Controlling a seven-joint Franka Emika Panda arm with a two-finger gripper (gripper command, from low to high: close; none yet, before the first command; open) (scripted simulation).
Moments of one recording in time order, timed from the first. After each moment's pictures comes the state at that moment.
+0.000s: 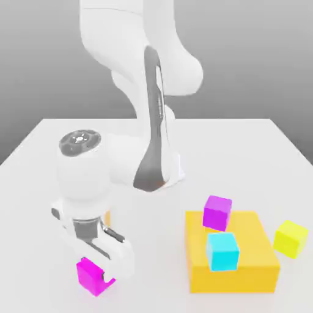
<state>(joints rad) -0.24 0.35 -0.03 -2.57 0.05 2.92 1.15</state>
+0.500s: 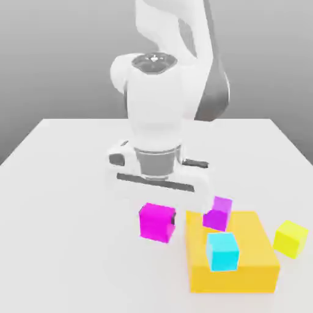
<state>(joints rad) -0.01 -0.17 0.09 -2.72 0.07 2.55 1.06</state>
